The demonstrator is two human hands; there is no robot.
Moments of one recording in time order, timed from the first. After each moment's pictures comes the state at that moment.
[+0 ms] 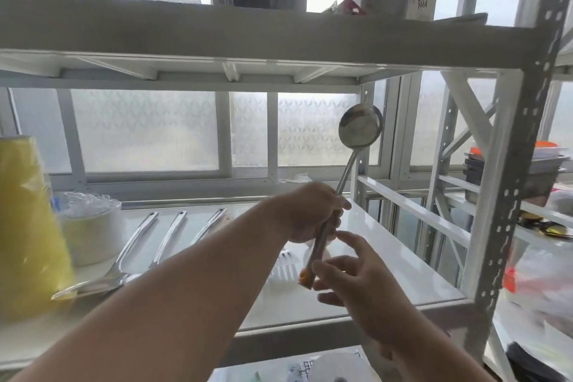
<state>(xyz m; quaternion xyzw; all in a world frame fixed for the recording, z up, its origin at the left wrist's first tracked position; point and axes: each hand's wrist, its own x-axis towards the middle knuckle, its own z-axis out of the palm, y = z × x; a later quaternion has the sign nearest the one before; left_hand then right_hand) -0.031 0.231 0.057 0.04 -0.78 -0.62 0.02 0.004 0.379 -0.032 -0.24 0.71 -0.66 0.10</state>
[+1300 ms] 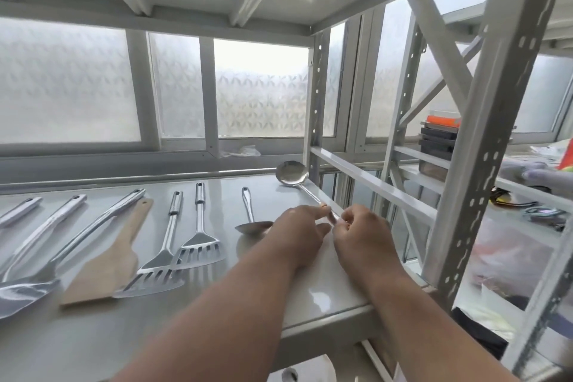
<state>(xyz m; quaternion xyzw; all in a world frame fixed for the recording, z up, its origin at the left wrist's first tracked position) -0.155 0.278 -0.071 0.03 -0.94 -0.33 0.11 -0.165 0.413 -0.077 -0.09 0.89 -0.40 -0.19</state>
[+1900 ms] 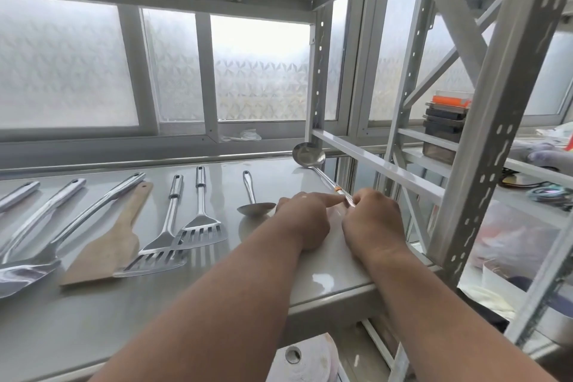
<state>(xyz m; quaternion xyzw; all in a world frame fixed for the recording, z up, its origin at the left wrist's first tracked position) -0.132 0.291 -0.051 -0.01 -0.98 -0.19 0.04 -0.175 0.411 -0.079 -0.04 0.93 -0.31 -0.21</state>
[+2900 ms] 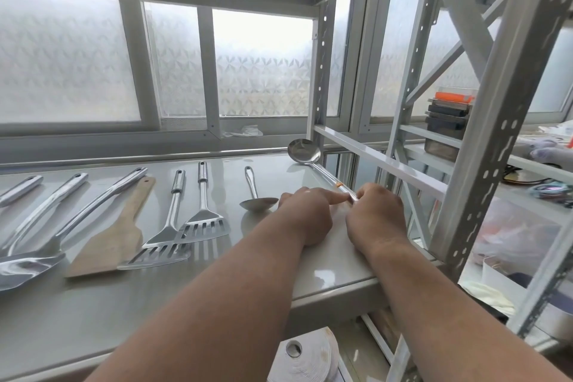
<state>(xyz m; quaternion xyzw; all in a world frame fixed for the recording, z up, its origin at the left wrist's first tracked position) -0.131 0.292 -0.051 -0.01 -0.98 -0.20 0.04 -0.181 0.411 -0.080 -0.01 0.92 -0.31 -0.21</state>
